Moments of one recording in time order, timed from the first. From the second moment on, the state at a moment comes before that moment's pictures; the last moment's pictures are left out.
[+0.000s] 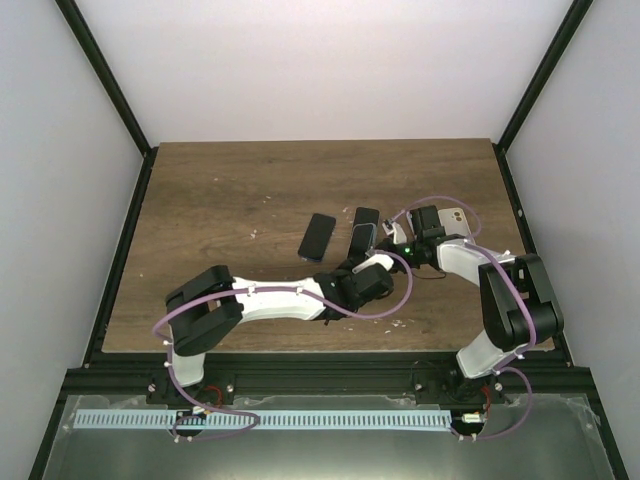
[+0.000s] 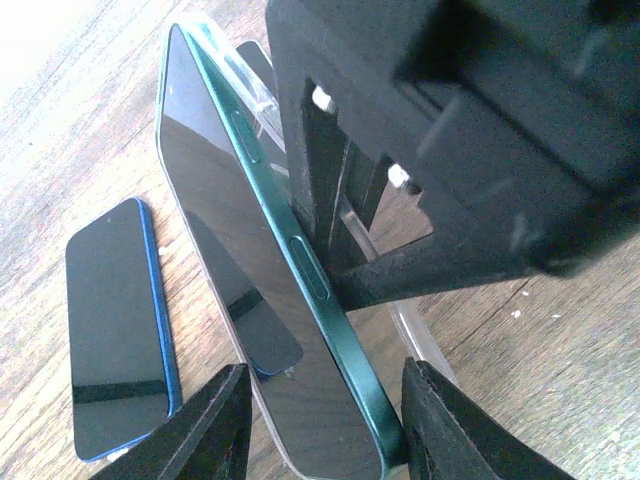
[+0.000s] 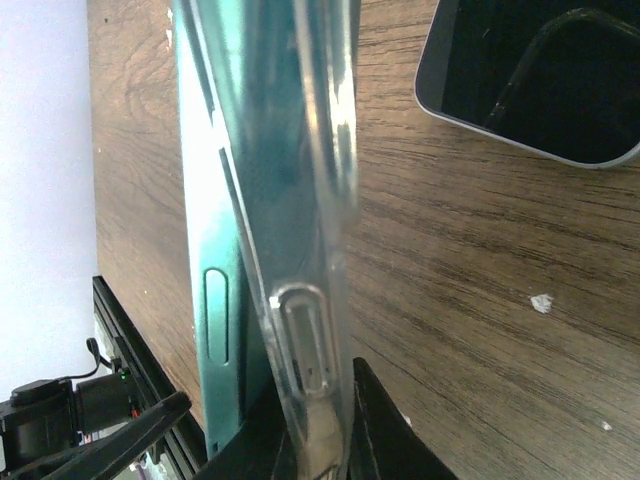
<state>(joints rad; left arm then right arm) -1.19 1.89 1.23 -0.23 -0.63 -0.13 0.23 1.58 0.78 -0.22 -0.80 0.41</state>
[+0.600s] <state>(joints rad) -1.22 1.91 1.19 -0.17 -0.86 0.00 0.23 1.59 0.79 -0.20 -0.87 0.45</state>
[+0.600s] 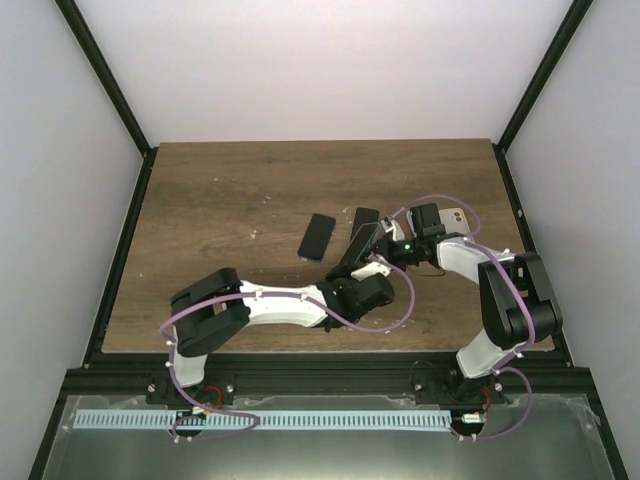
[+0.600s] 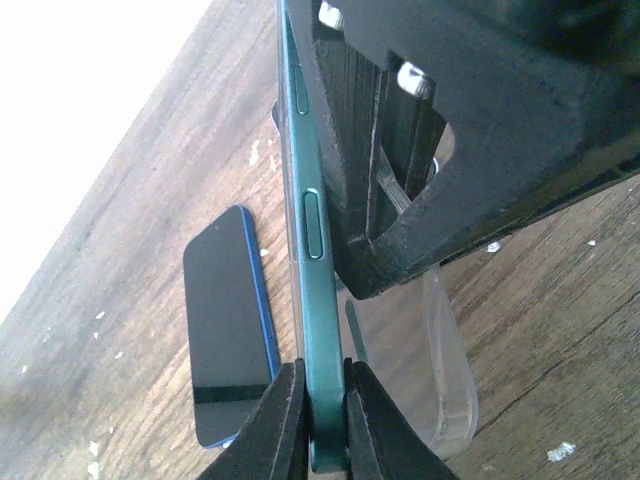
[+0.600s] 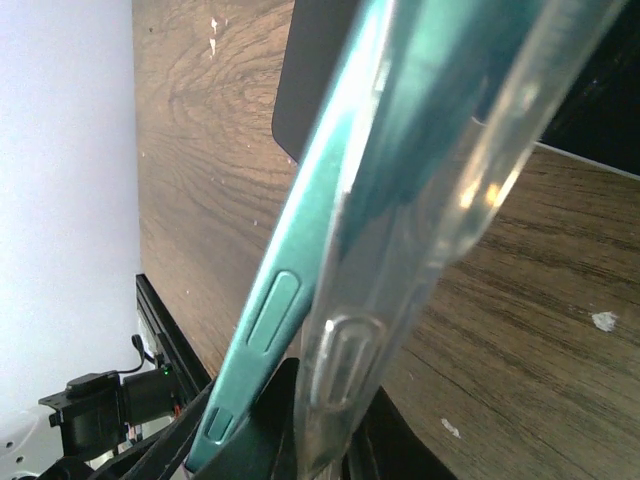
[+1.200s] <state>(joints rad) -1.20 1.83 1.17 -0.21 -0.79 -0.08 0.23 1.56 0.81 -0.20 -0.87 0.45</state>
